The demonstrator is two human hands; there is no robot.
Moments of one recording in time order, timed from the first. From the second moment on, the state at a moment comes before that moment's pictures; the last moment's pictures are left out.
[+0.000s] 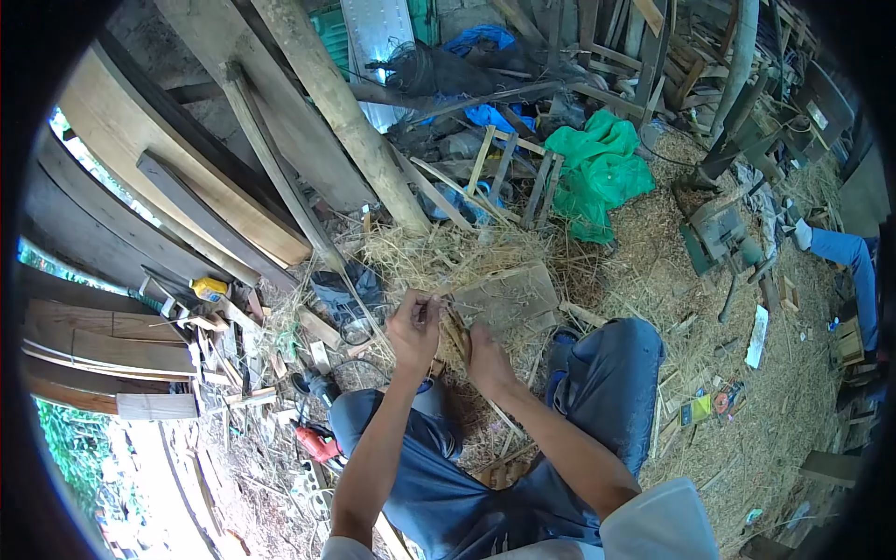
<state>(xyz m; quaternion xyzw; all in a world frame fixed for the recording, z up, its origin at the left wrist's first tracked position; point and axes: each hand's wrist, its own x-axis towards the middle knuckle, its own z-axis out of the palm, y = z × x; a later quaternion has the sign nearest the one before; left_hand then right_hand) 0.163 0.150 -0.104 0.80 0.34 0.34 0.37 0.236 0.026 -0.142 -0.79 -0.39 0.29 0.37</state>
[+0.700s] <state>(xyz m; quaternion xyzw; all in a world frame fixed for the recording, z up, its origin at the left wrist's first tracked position) 0.169 0.142 -0.093 0.78 0.36 0.34 0.39 0.240 0.028 -0.125 -0.82 -0.39 0.28 0.31</state>
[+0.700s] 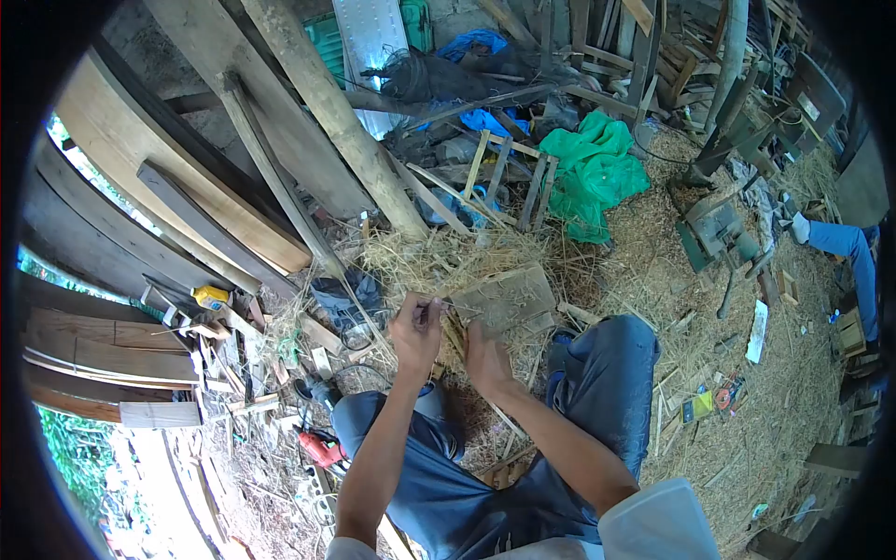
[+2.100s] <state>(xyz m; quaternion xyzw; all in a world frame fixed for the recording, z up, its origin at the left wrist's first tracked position) 0.168 0.143 -0.104 0.78 0.34 0.36 0.38 0.241 0.017 -0.288 -0.82 -0.52 0.13 0.21</state>
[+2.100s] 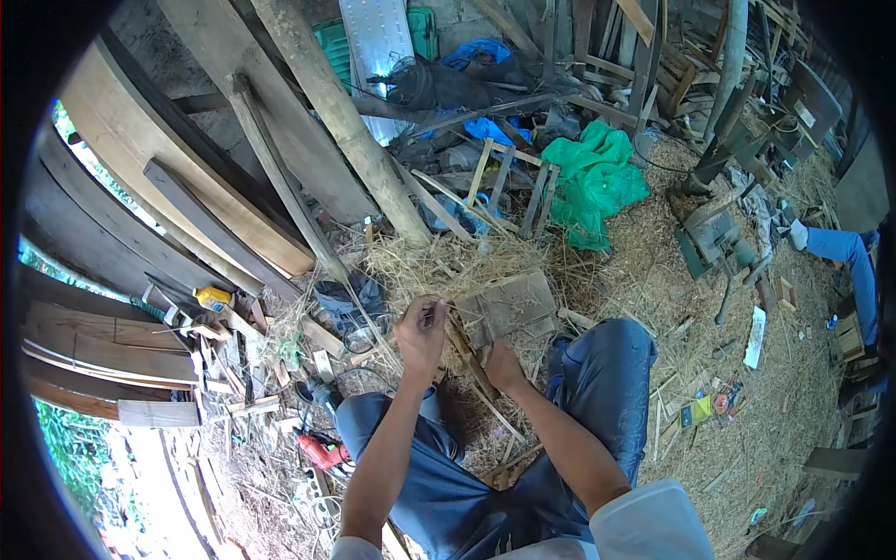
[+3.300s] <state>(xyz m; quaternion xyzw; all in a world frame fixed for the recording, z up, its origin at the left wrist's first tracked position) 0.172 0.143 -0.097 0.81 0.31 0.39 0.32 0.238 0.019 -0.206 -0.80 -0.38 0.24 0.39</state>
